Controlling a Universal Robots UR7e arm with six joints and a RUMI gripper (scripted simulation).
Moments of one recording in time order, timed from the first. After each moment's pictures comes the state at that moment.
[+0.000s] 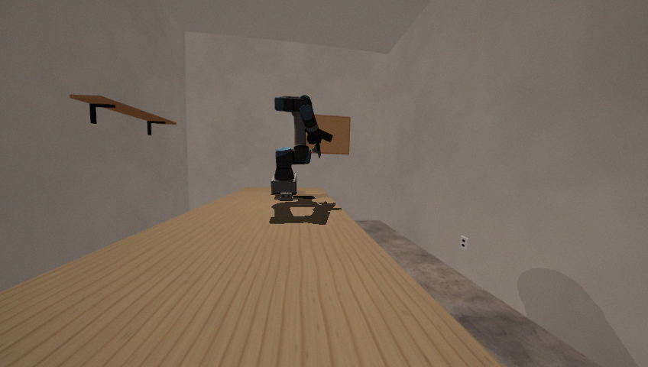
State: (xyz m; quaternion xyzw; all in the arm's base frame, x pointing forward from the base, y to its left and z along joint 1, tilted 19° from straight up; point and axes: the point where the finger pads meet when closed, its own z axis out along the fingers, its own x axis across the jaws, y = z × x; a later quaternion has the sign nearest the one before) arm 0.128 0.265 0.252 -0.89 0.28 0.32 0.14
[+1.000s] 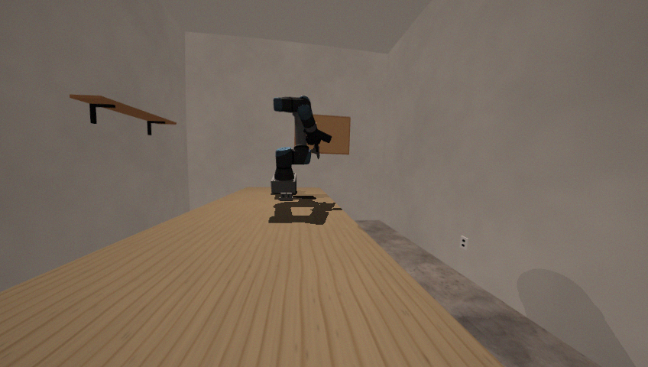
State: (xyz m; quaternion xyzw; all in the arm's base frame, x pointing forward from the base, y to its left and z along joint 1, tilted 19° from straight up) arm 0.139 0.258 0.245 -0.89 0.30 0.31 0.14
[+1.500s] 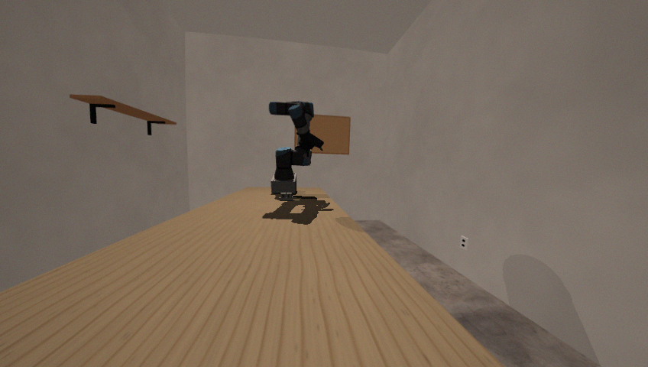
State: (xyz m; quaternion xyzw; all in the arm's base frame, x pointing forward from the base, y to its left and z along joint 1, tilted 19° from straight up) arm 0.202 0.201 0.208 -0.87 0.44 0.19 0.15
